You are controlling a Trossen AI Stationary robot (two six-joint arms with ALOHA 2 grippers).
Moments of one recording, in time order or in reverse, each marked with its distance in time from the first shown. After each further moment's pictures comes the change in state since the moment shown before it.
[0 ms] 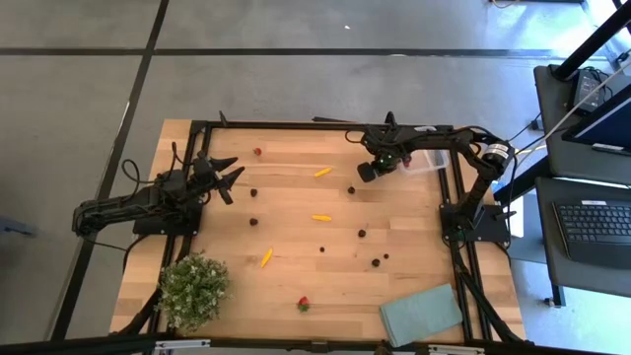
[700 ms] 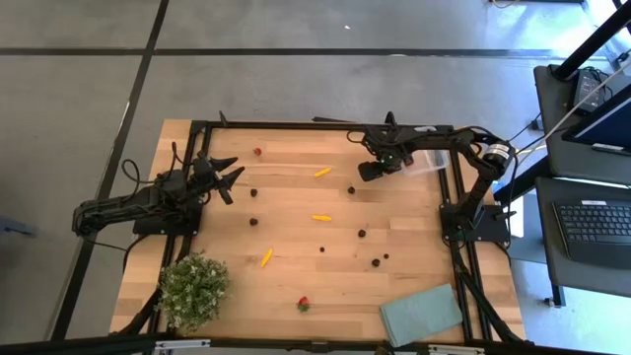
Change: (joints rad) left arm 0.000 0.000 0.000 0.000 0.000 0.000; right arm 0.000 -0.002 -0.006 -0.017 0.001 0.084
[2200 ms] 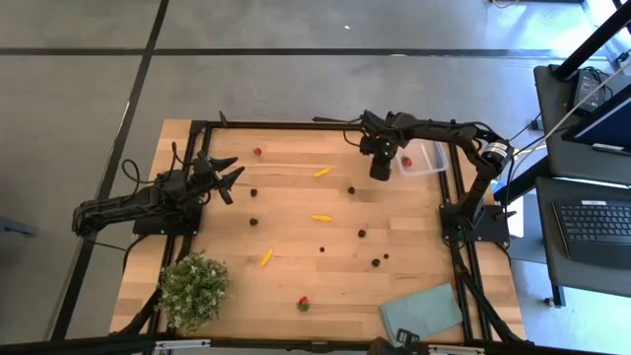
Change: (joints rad) left arm 0.000 0.000 0.000 0.000 0.000 0.000; right arm -0.032 0.006 0.191 -0.183 0.001 -0.882
